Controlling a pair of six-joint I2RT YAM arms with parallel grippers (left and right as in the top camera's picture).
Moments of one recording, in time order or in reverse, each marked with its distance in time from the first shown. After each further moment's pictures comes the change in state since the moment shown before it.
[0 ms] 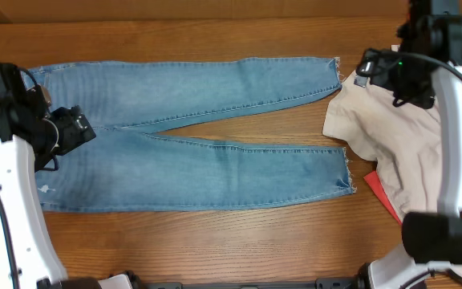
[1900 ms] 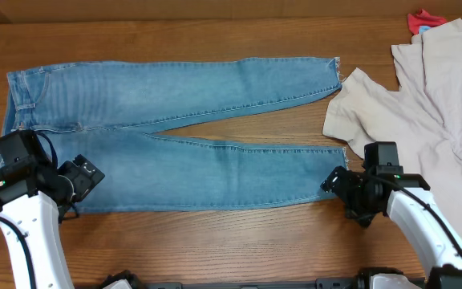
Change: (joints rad) left arm 0.113 -0.231 -0.546 0.241 -0.086 -0.211; right arm 0.000 -0.454 -1.488 0.871 -0.224 0.385
